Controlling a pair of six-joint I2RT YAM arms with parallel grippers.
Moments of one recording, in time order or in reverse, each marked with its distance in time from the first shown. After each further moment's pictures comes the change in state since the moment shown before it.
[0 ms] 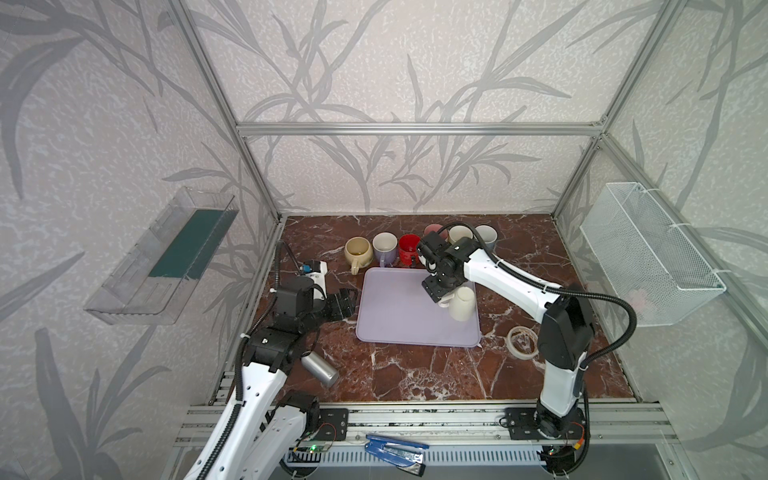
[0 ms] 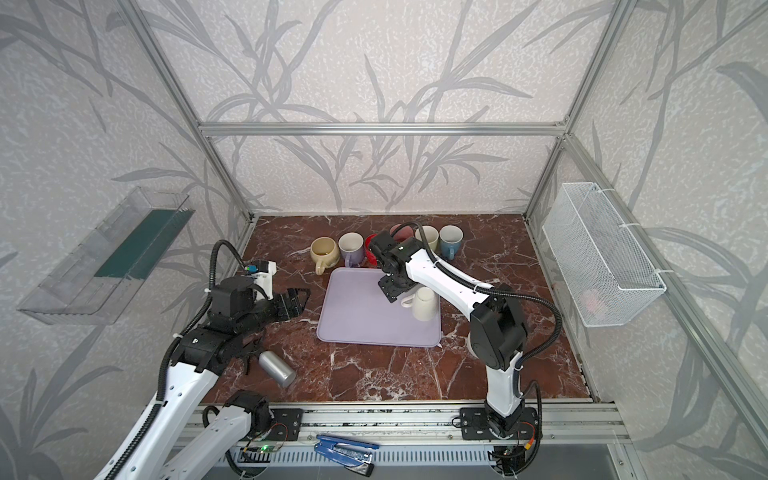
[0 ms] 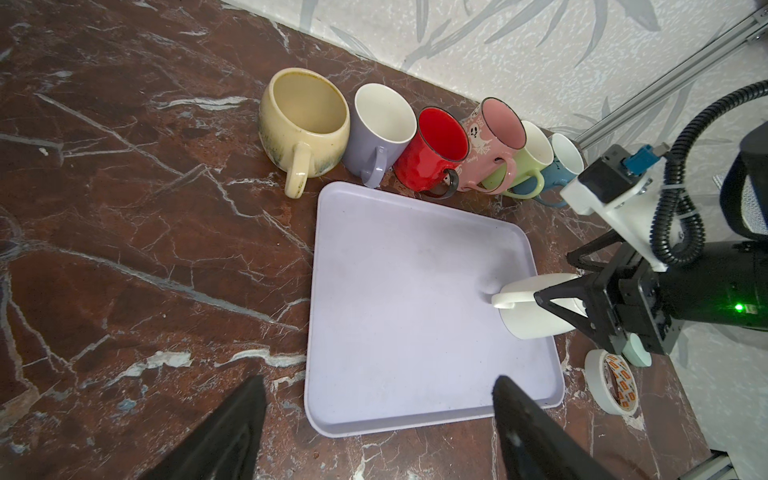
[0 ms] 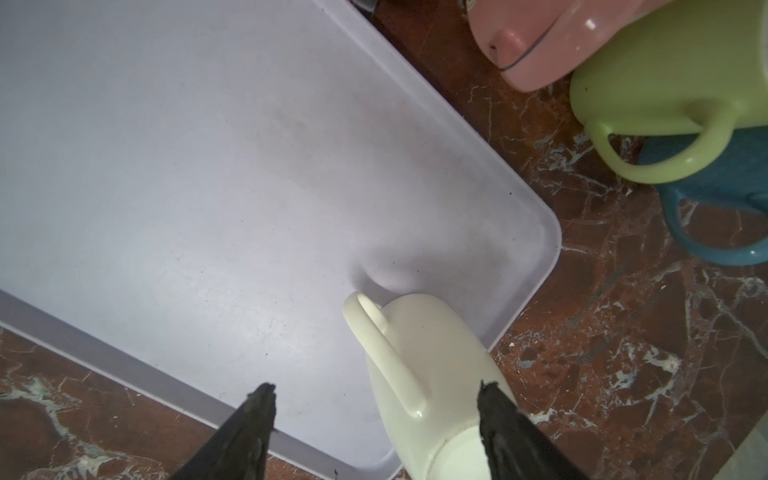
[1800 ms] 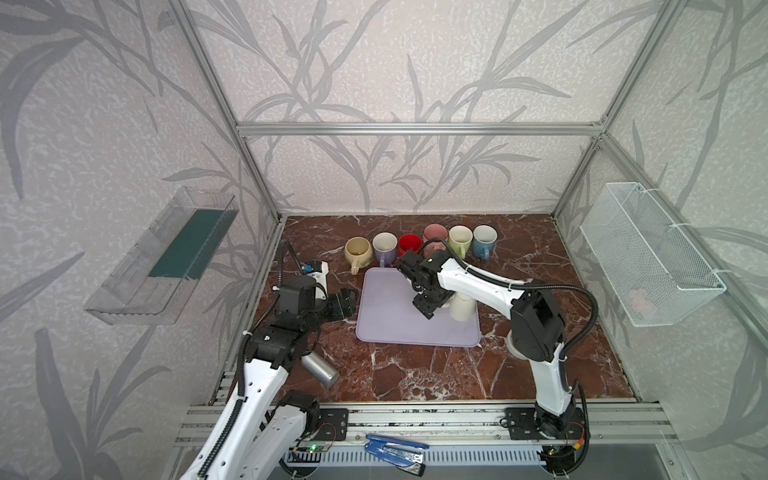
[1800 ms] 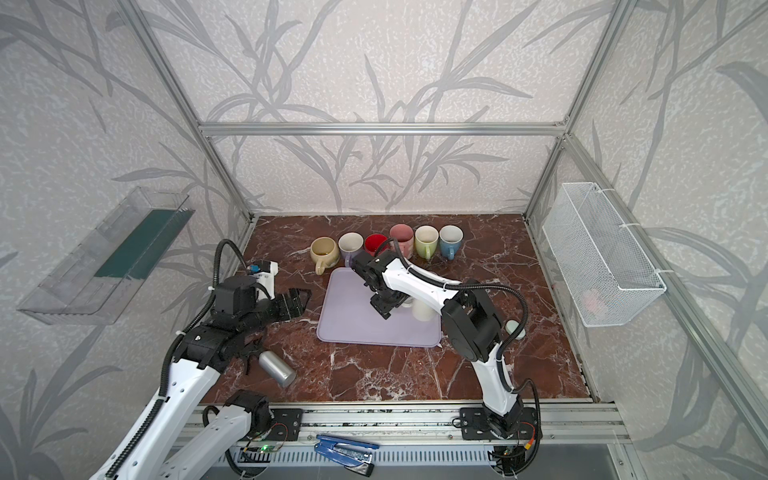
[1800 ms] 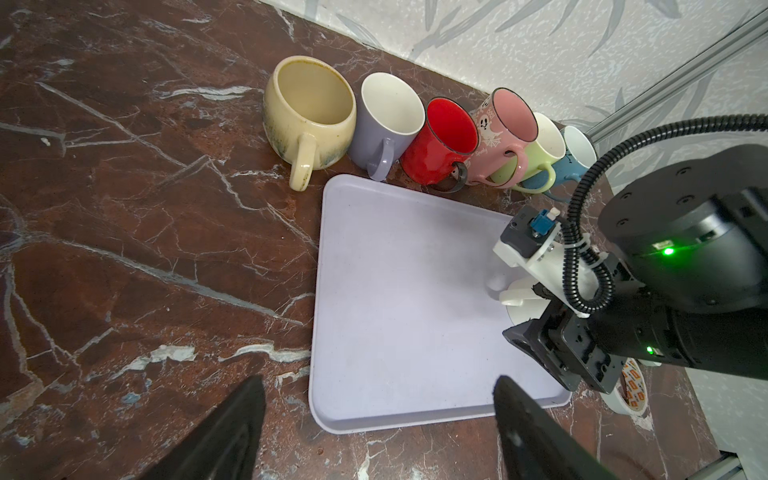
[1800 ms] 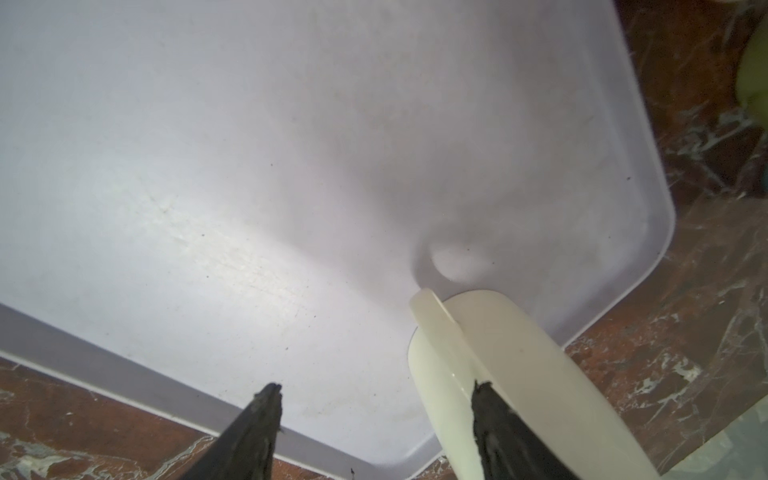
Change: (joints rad) left arm -0.005 0.019 0.000 -0.002 -0.010 0.000; right arm 0.086 0.144 0.050 -0.071 0.019 -0.020
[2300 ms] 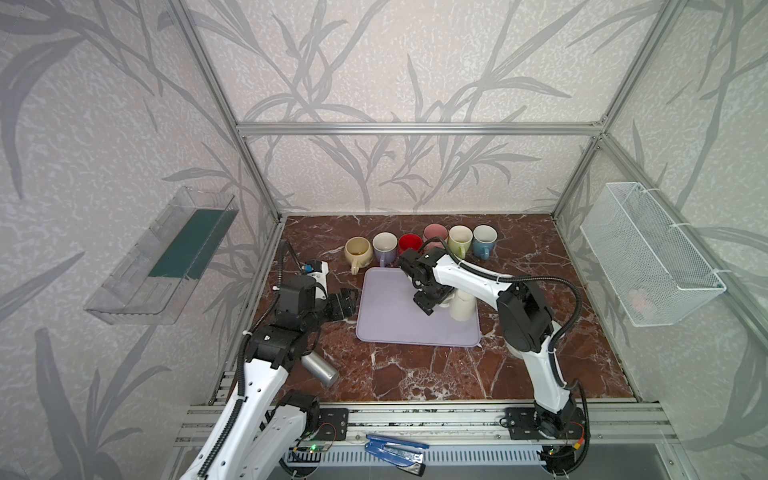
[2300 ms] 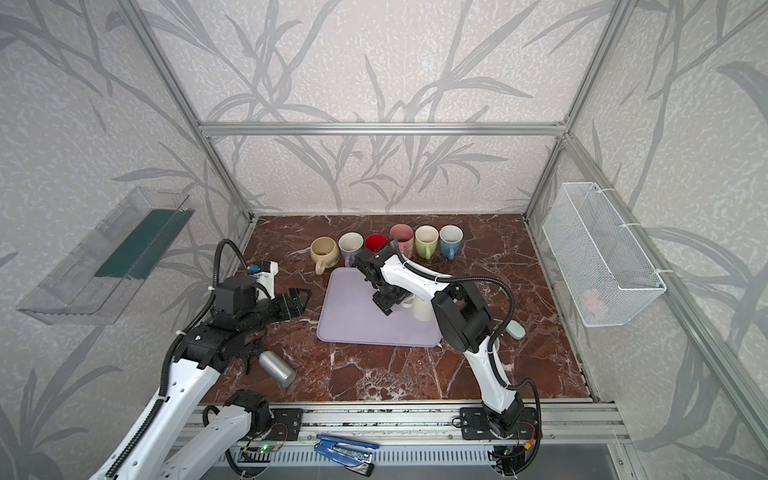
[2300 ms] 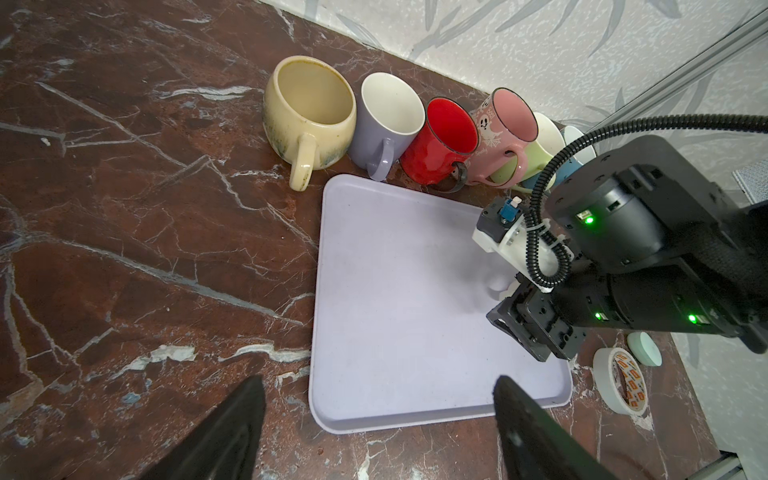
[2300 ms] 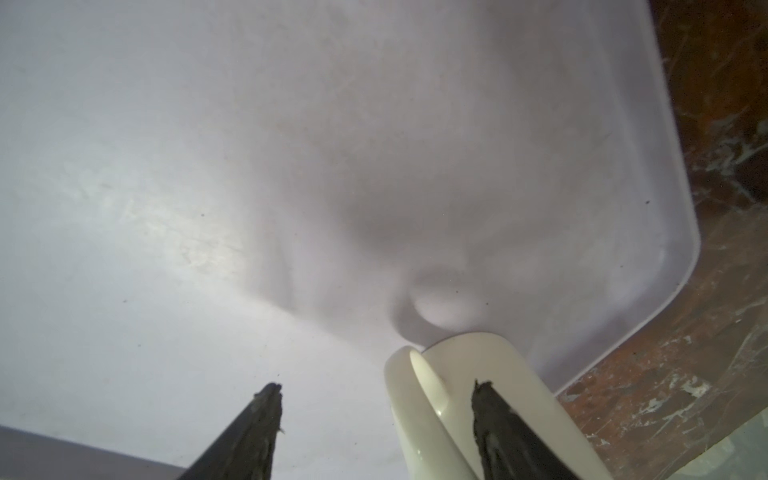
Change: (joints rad) left arm 0.000 0.000 0.000 0.000 0.000 0.000; right arm -0.047 0.109 0.051 -0.003 -0.002 -0.015
